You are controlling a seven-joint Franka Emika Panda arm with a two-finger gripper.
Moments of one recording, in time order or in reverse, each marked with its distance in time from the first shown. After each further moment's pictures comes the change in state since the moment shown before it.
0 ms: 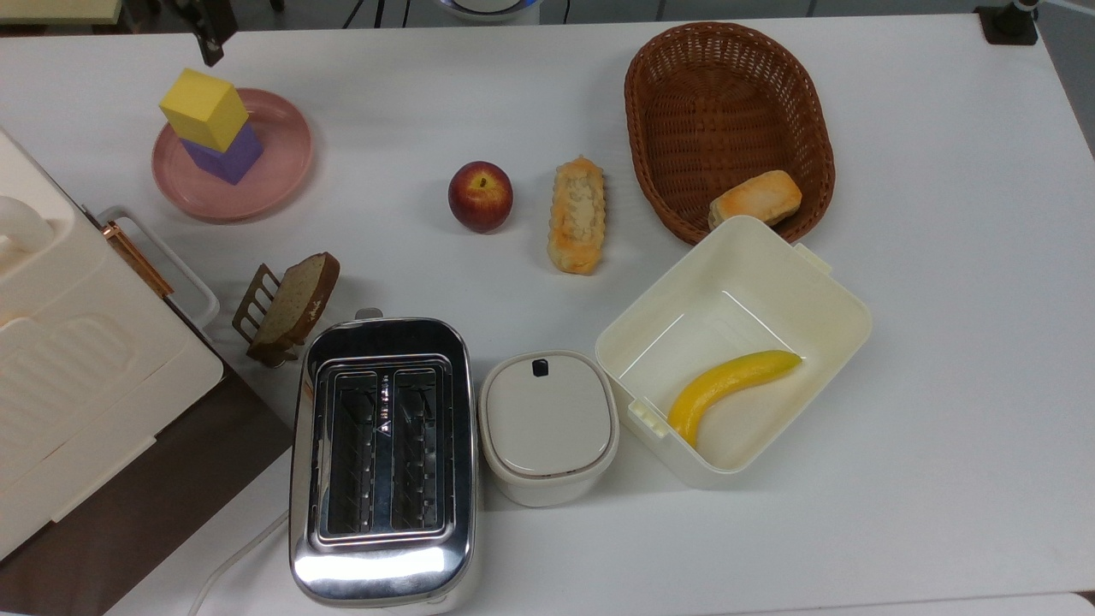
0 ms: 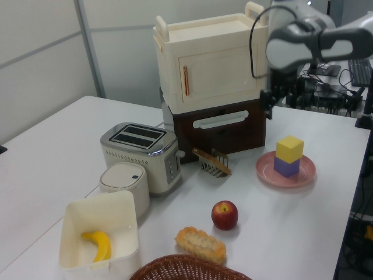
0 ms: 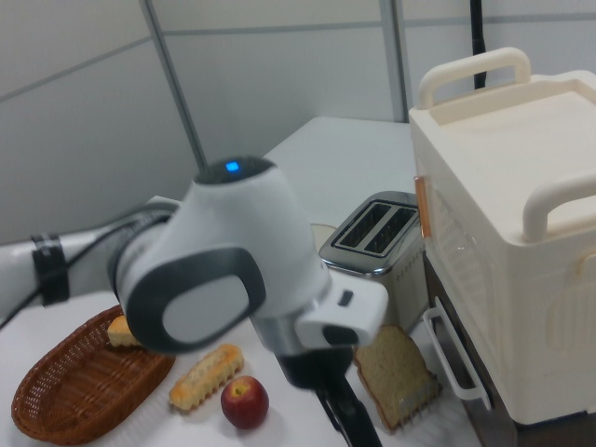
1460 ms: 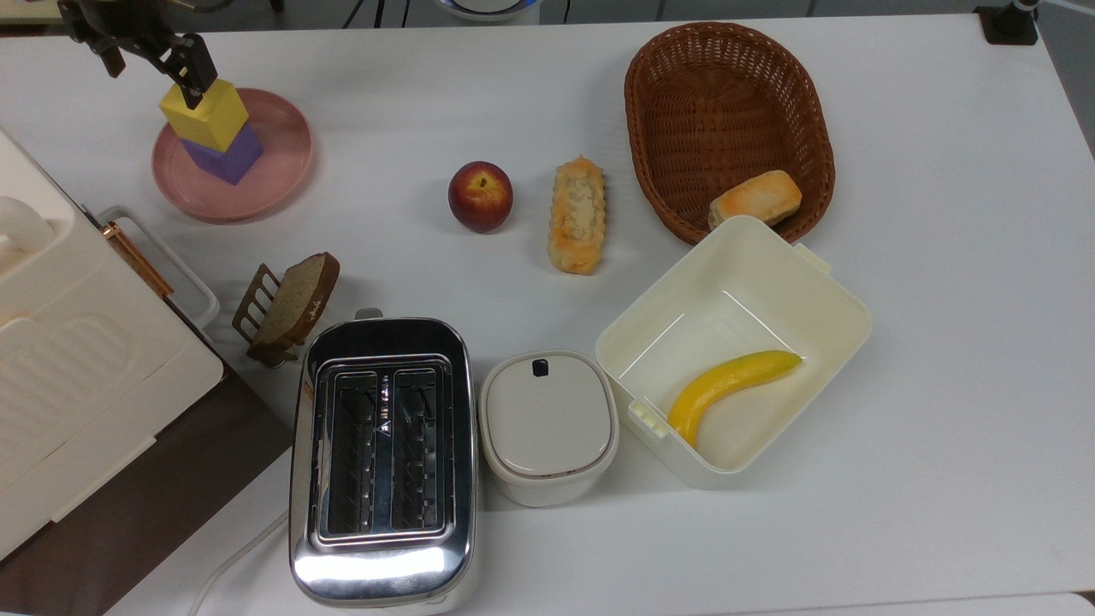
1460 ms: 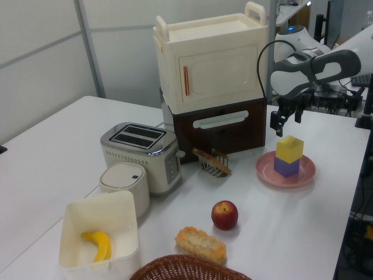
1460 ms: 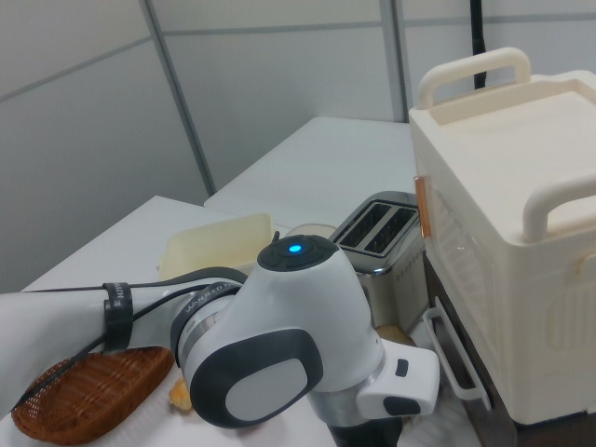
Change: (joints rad) arm -0.057 0.114 -0.029 -0.060 -0.025 0.170 -0.182
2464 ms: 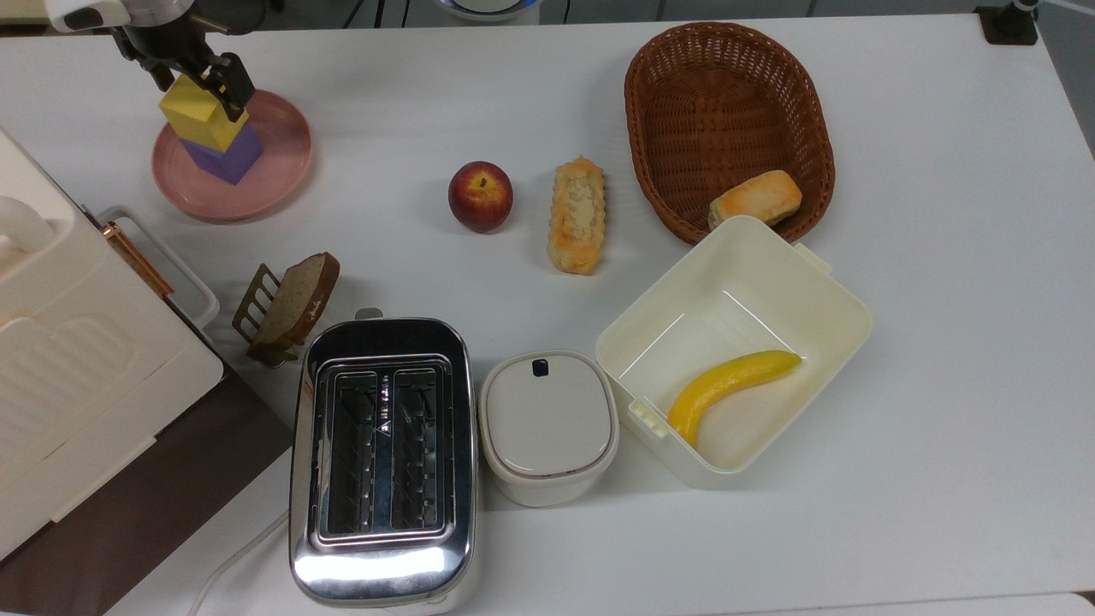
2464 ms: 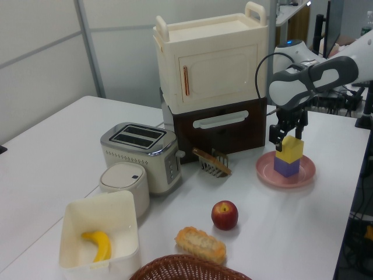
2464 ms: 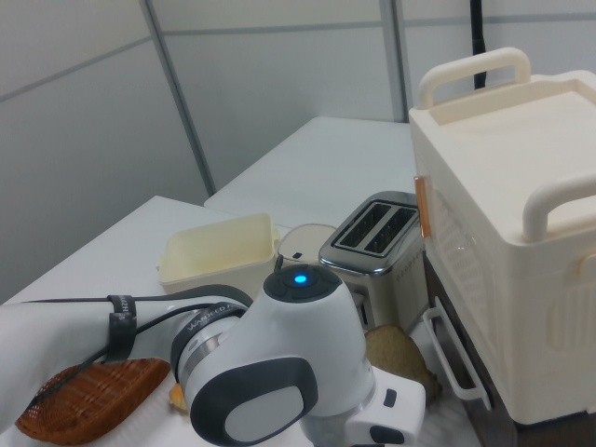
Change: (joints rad) arm 0.001 0.002 0.016 -0.077 0.057 0.000 0.045
